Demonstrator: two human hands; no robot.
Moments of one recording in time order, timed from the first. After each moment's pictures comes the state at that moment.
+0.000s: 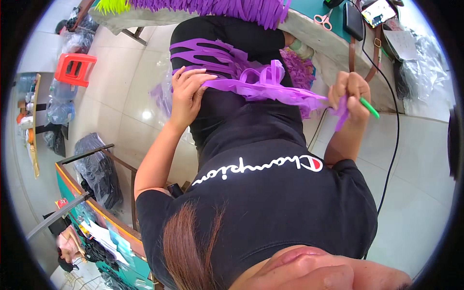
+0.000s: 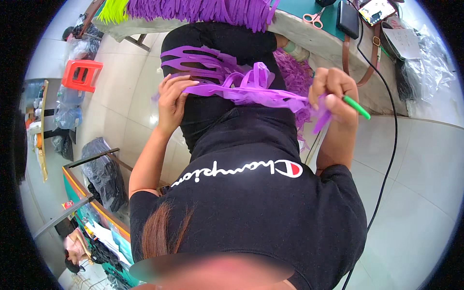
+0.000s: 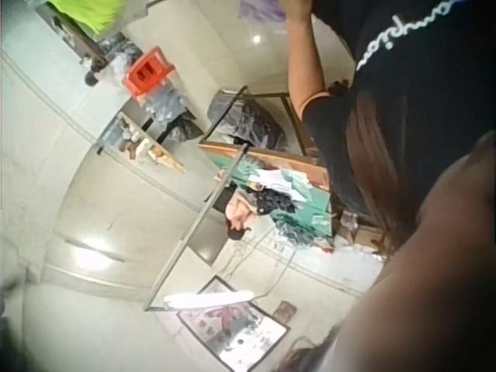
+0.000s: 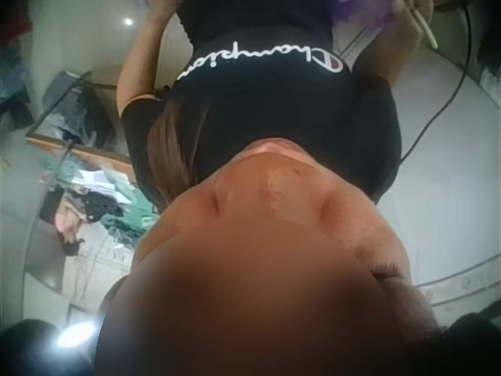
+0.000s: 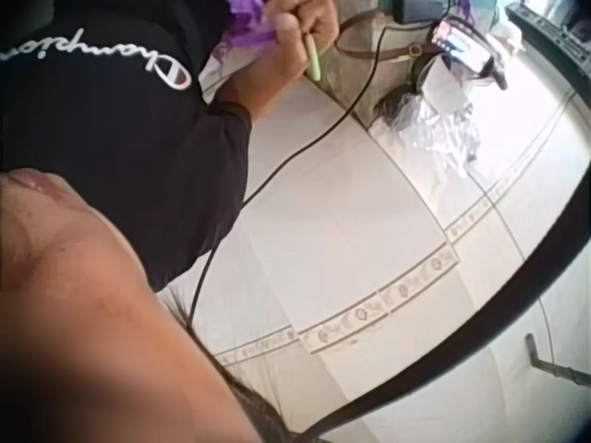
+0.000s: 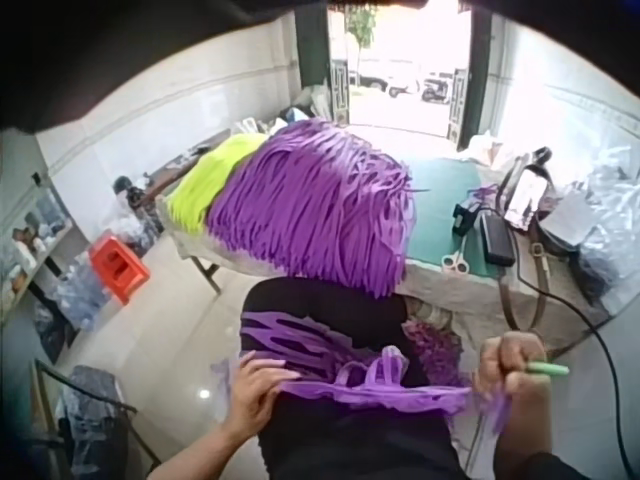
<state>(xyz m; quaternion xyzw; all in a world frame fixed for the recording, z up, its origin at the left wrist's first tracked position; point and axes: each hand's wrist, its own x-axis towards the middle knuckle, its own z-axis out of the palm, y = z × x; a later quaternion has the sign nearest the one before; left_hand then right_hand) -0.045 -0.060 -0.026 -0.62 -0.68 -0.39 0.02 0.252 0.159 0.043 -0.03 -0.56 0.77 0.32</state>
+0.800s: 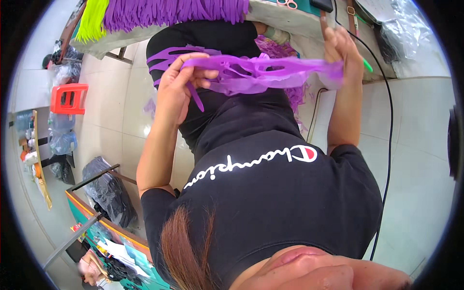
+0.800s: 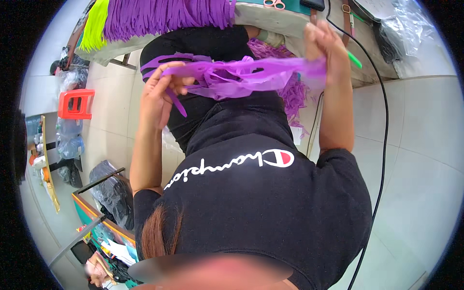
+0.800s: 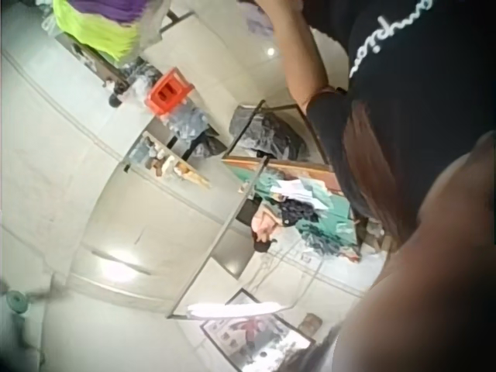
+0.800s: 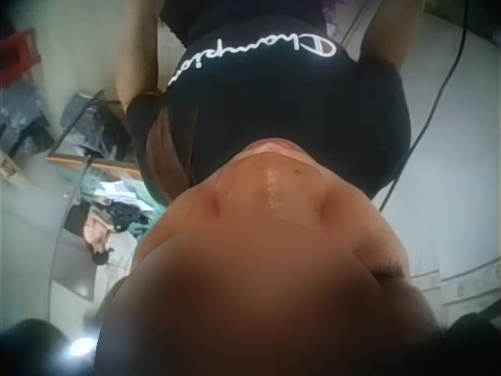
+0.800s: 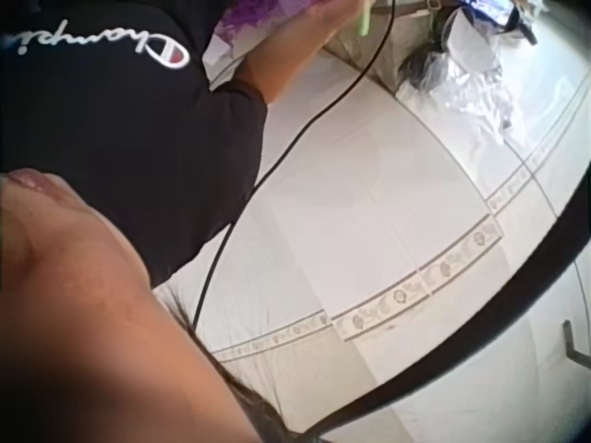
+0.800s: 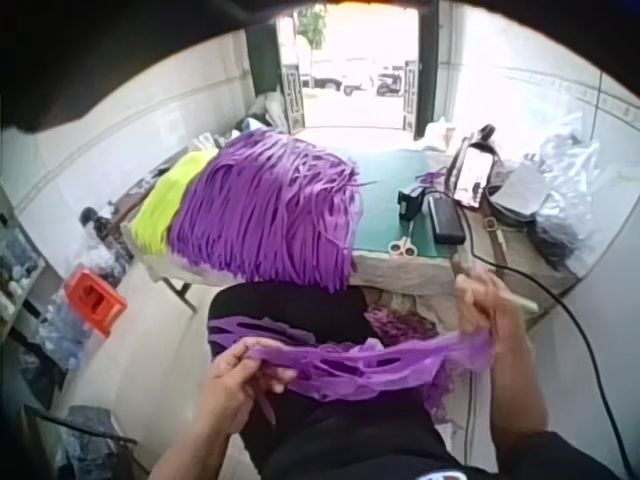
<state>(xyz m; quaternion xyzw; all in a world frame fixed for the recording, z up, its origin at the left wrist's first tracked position) -0.005 -0.014 0.039 -0.31 -0.49 -0.64 -0.51 0.280 0.209 0.042 -0.08 -0.47 0.80 0.35</state>
